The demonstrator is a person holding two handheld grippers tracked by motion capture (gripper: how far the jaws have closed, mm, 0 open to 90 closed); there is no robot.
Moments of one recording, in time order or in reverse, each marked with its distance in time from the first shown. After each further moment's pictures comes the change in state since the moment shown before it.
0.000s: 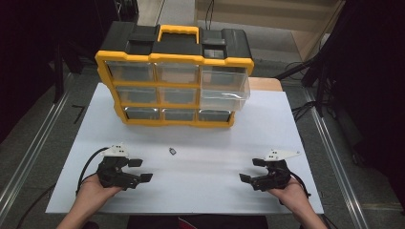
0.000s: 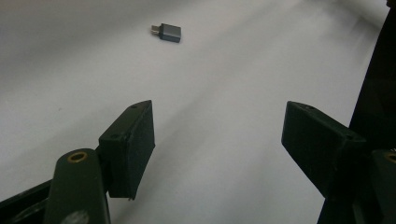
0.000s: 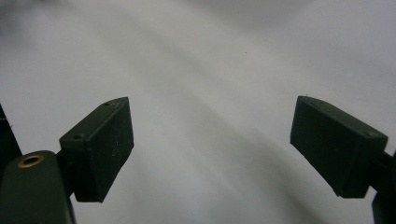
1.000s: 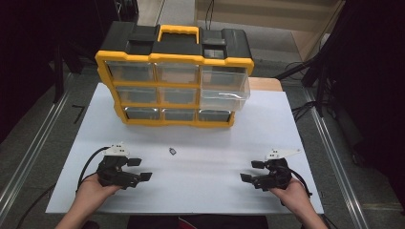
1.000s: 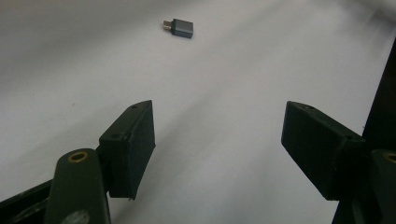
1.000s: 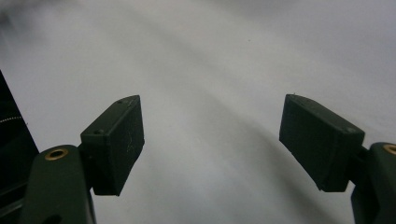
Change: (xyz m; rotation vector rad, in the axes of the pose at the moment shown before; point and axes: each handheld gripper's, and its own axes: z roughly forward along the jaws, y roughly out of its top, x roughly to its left) left arm 0.003 0.000 0.002 0.022 0.035 0.000; right arm -0.005 0.001 -0.001 0.044 0.035 0.054
